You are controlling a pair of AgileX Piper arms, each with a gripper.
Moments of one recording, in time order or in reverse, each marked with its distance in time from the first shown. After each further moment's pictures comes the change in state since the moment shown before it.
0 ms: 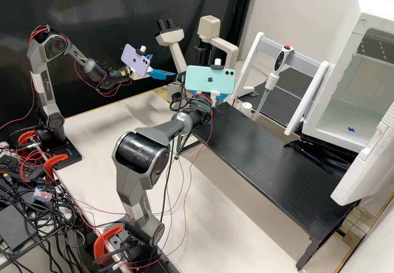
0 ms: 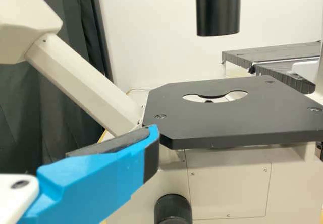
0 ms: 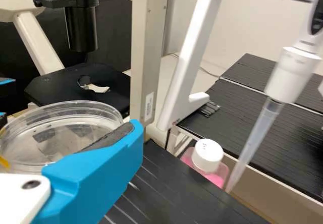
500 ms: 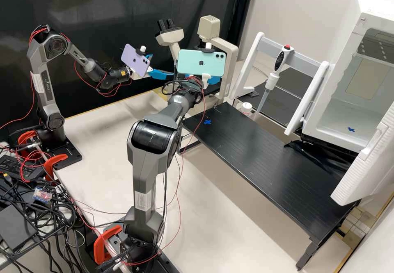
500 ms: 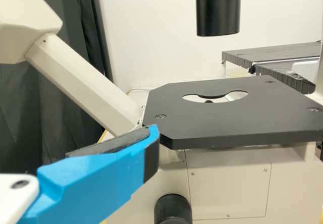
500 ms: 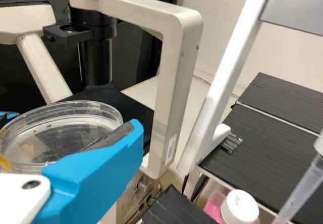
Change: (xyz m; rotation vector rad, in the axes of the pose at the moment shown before) left arm 0.000 0.000 0.000 0.000 0.000 0.000; right arm 0.050 -0.003 -0.048 -0.016 0.010 0.025
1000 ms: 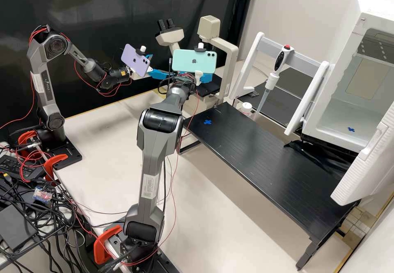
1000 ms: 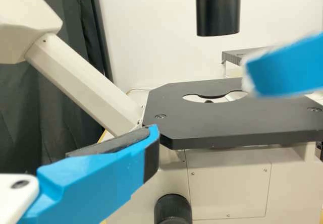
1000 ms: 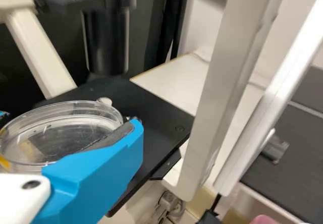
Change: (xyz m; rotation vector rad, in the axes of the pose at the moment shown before) left arm 0.000 0.000 0.000 0.000 0.000 0.000; right arm 0.079 -0.045 -0.005 0.019 -0.055 -0.055
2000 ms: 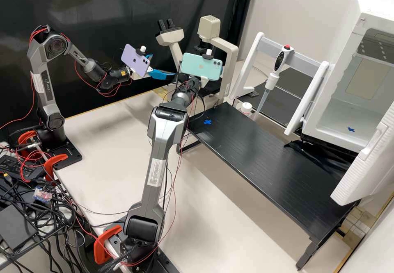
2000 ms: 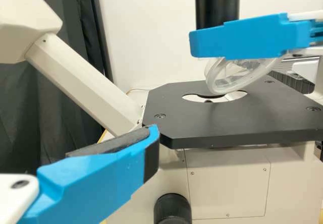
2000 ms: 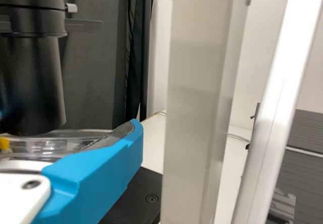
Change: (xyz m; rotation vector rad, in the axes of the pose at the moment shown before) left arm 0.000 0.000 0.000 0.000 0.000 0.000; right arm 0.086 -0.012 0.018 0.097 0.102 0.236
